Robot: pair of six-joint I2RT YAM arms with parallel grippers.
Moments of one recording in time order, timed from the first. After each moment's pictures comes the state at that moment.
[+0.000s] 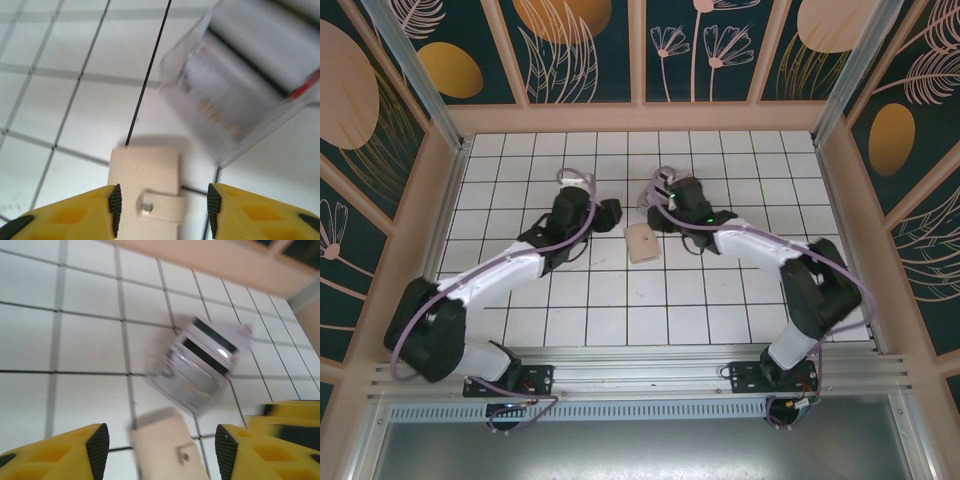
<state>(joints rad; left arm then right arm) -0.56 1.37 0.85 0.03 -0.12 -0.60 0.60 1.58 1.03 -0.12 0.03 0.40</state>
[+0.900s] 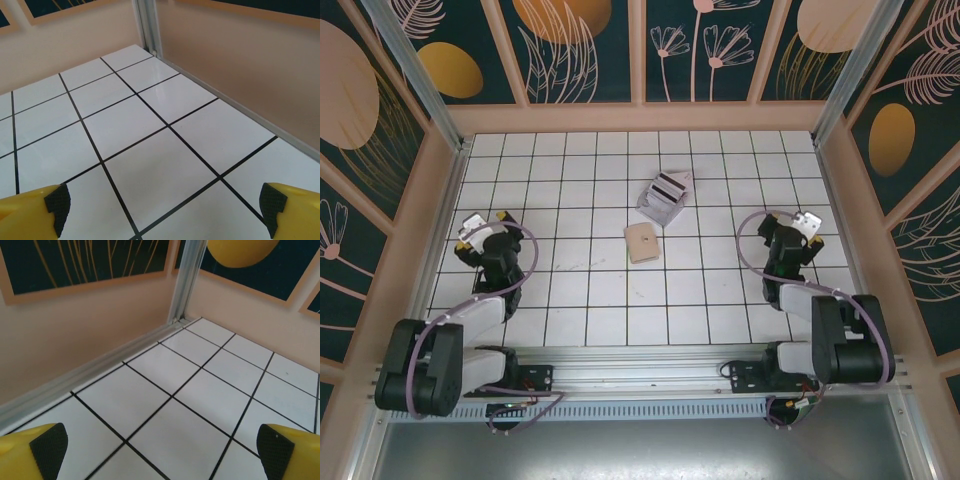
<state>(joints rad) -0.11 1.22 0.26 0.76 -0.68 -0.32 0.04 1.33 0.27 0.76 0.50 0.29</state>
